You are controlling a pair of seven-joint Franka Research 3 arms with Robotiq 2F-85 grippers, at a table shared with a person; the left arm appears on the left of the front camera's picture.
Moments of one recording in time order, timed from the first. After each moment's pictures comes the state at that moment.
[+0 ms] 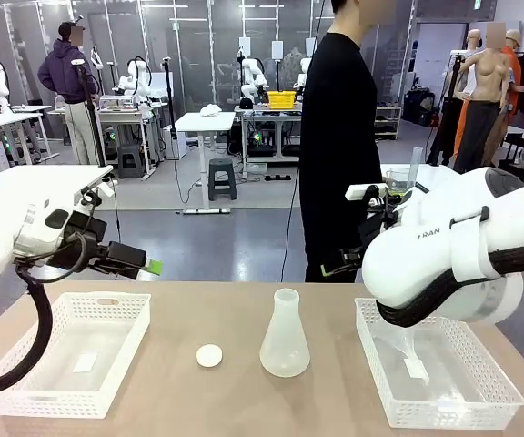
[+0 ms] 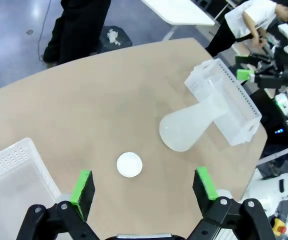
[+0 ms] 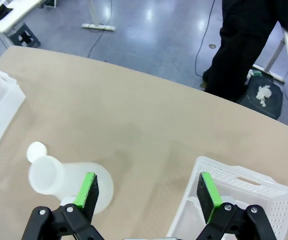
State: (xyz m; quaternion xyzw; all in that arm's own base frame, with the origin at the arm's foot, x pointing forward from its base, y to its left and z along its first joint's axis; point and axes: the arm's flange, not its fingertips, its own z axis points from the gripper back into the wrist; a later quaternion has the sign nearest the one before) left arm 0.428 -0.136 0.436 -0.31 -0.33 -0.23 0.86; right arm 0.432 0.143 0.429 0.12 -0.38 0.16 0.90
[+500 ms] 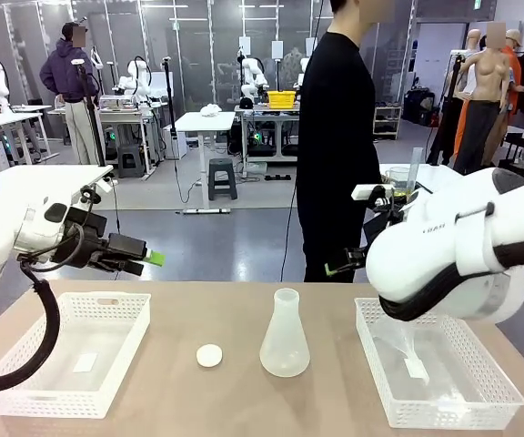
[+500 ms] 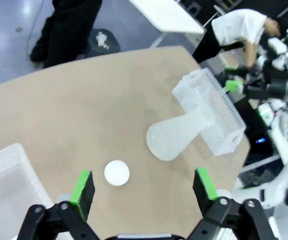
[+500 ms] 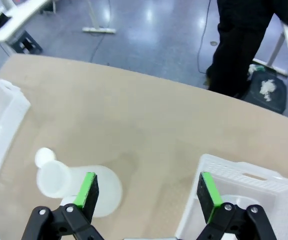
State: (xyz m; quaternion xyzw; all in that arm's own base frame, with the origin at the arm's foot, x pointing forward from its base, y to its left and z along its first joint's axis) left arm 0.450 -0.123 0.432 -0.38 -0.32 -0.19 0.85; right arm 0.430 0.141 0.435 0.15 -0.38 0.13 0.90
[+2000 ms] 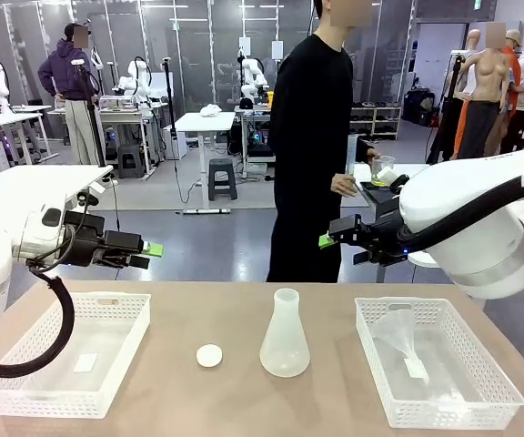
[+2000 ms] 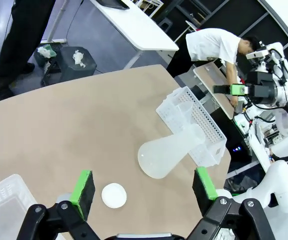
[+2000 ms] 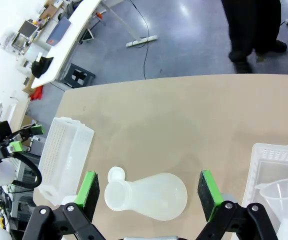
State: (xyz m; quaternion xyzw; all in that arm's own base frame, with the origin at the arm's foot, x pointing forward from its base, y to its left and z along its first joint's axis) left arm 0.483 -0.109 0.408 -0.45 -0.33 -0.20 0.81; right arm 0.443 0.124 0.451 0.33 -0.33 0.01 0.88
